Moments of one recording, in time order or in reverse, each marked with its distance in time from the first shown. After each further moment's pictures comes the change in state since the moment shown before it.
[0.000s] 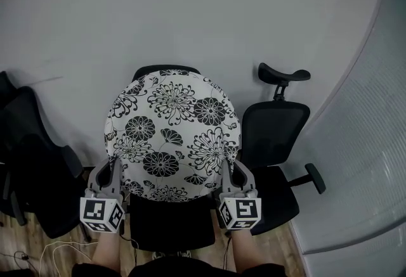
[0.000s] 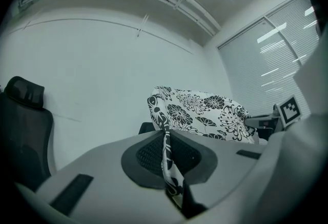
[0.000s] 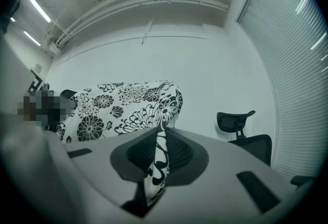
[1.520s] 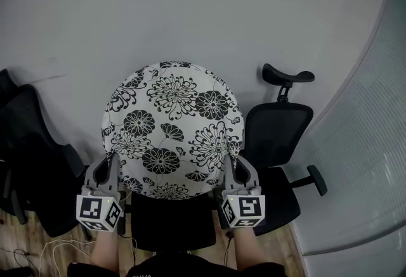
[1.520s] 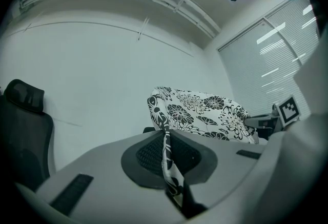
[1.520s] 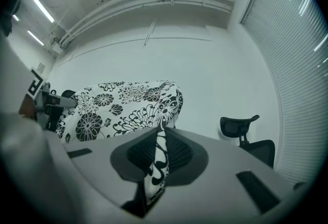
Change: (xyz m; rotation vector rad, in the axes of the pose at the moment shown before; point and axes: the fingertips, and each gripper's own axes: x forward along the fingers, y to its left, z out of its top) left arm -0.001 0.000 0.000 0.029 -0.045 0.010; right arm 0.005 -0.003 -0.004 -0.015 -0.042 0.023
